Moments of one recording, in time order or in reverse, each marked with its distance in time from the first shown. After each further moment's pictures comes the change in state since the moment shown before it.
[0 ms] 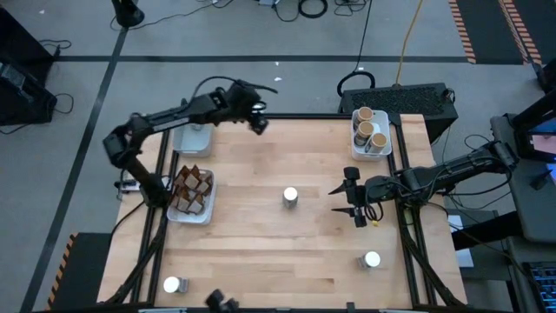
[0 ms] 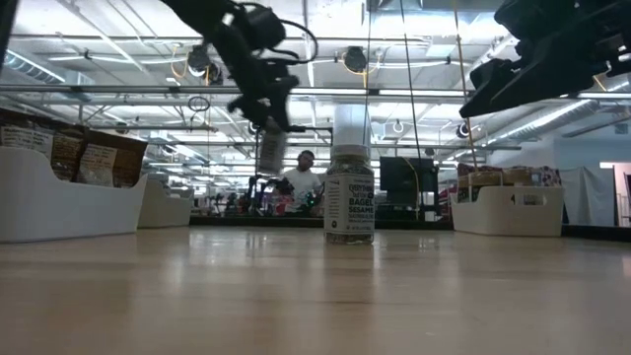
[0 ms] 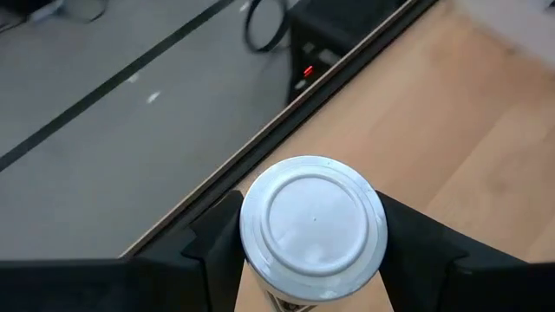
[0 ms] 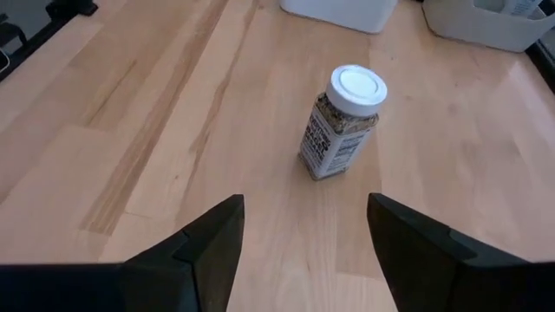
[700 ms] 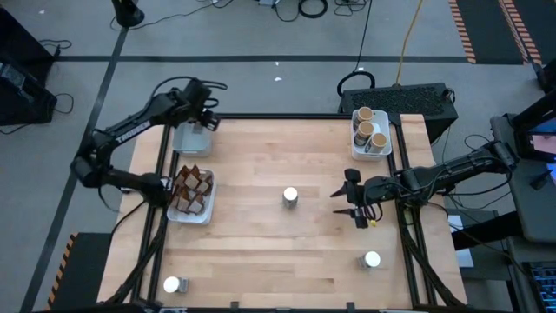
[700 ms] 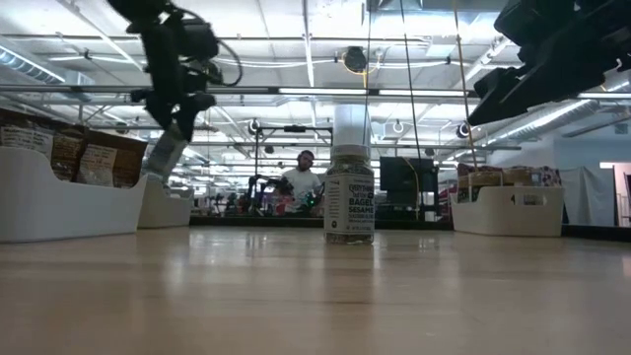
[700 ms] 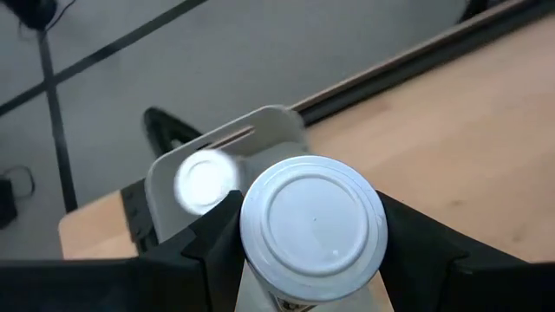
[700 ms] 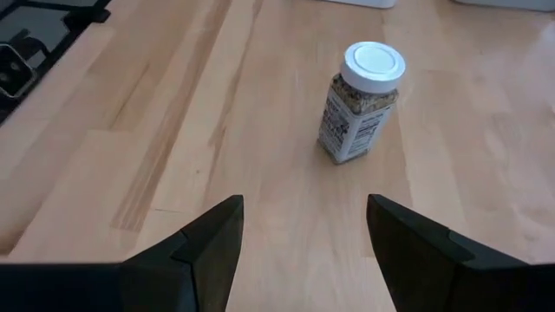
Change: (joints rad) left arm 0.272 -0.337 -0.265 -0.322 -0.177 -0.056; right arm 0.000 0.000 0.000 -0.035 -0.042 0.109
